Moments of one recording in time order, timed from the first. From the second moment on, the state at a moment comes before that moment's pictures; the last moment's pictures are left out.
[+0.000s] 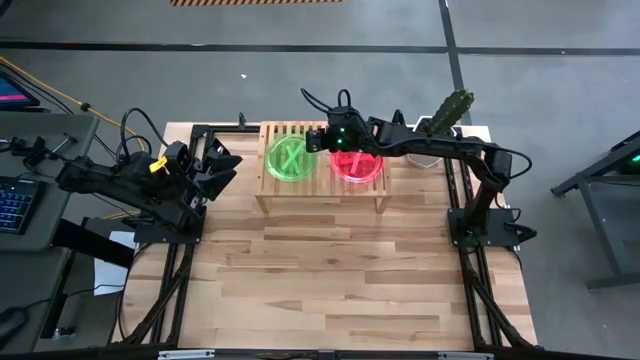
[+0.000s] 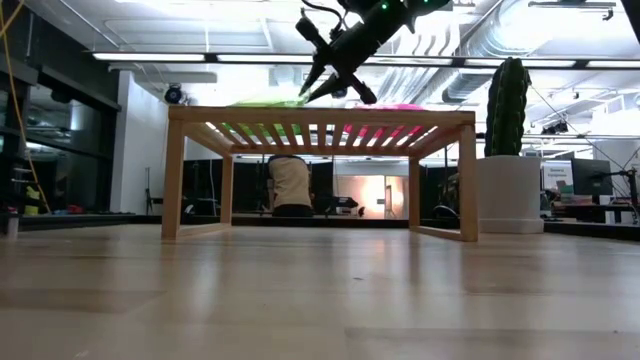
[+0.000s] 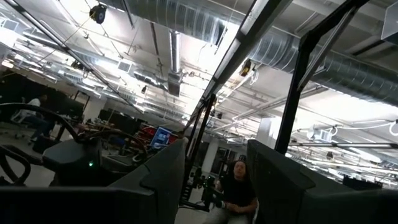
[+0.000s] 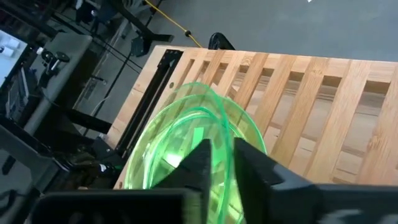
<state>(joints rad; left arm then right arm) -0.23 0.70 0.69 0.57 -0.26 -0.21 -0.31 1.79 1.56 -0.31 0.15 0.86</state>
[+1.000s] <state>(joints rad) -0.23 0.70 0.70 0.48 -0.29 -0.15 -0.13 1.48 1.56 -0.91 0.09 0.43</state>
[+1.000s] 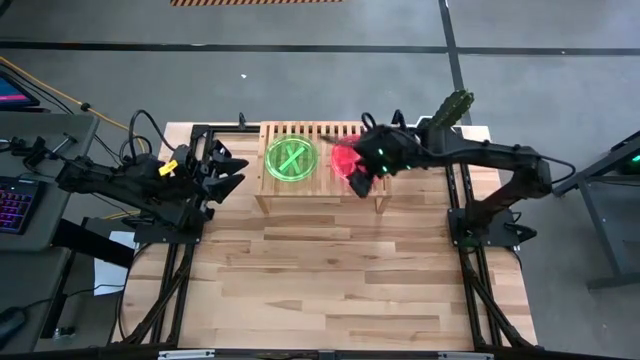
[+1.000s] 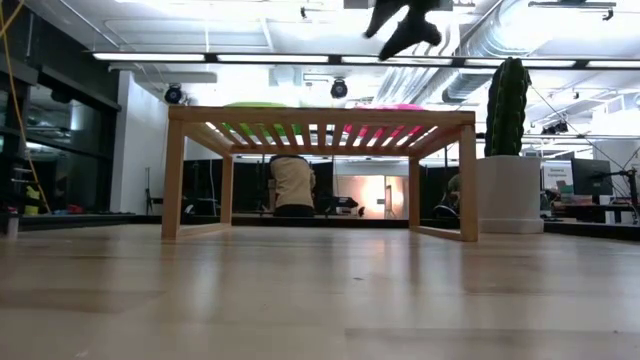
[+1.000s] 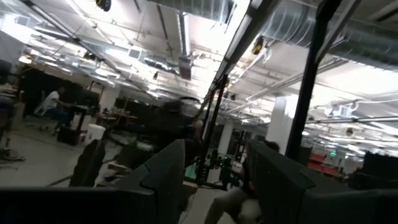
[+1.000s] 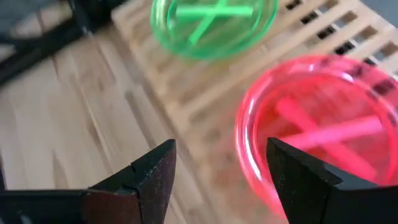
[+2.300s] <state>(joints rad) -0.23 0.70 0.70 0.48 -0.39 -0.09 0.03 0.83 0.61 -0.10 0.08 0.67</state>
